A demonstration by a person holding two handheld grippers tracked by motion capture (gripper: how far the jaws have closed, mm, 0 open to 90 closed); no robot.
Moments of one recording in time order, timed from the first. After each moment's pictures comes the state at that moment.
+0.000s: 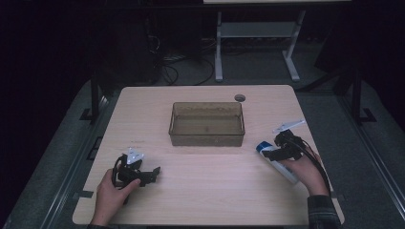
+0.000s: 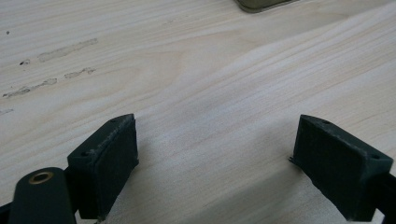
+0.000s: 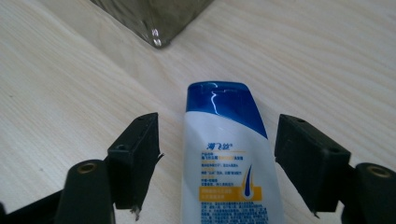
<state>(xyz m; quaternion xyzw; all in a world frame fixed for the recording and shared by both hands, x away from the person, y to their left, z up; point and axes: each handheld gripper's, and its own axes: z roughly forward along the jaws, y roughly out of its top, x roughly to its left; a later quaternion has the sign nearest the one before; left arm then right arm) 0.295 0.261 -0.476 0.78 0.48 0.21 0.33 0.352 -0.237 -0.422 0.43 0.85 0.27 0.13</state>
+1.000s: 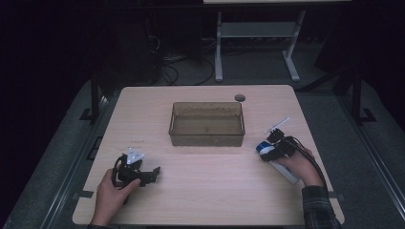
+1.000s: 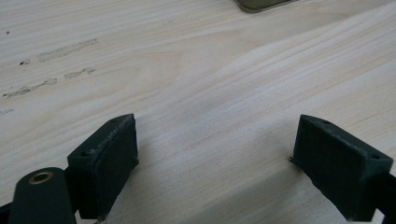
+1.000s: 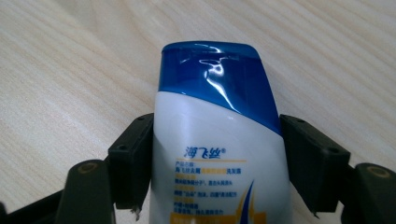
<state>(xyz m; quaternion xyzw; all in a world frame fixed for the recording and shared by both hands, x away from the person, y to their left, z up) 0.295 0.261 -0.476 0.78 0.48 0.21 0.33 0.381 -0.228 -0.450 0.44 0.88 0.18 0.08</state>
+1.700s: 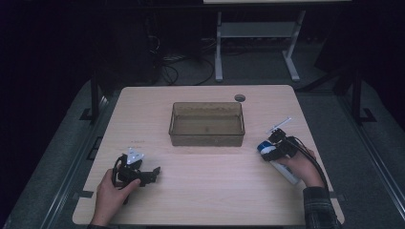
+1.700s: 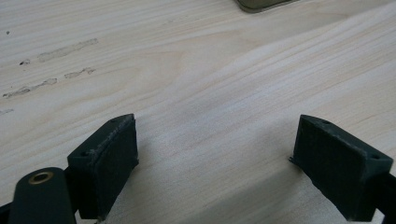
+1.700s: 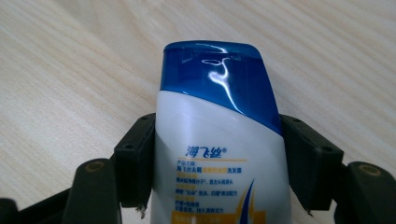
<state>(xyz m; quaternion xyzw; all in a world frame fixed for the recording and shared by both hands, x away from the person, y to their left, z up) 0.295 0.261 -0.476 0.78 0.48 0.21 0.33 0.377 -0.231 -0.446 0.44 0.87 0.19 0.08</state>
